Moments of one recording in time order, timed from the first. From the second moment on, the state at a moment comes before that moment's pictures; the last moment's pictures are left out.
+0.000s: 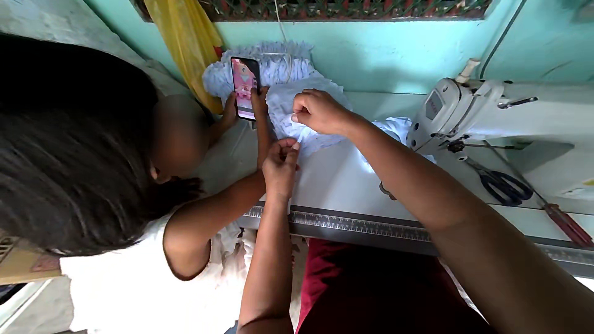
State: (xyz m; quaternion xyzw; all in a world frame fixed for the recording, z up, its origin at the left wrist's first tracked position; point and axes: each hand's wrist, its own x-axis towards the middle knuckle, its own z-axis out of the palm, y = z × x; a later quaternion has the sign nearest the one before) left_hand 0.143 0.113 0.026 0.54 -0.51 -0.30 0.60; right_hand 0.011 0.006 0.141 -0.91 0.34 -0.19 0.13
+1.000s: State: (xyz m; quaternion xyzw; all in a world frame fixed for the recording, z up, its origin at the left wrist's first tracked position) left_hand 0.123 0.099 0.045 0.58 -0.59 -0.01 0.57; right_hand -0.003 0.000 0.113 -0.92 0.31 -0.24 0.01
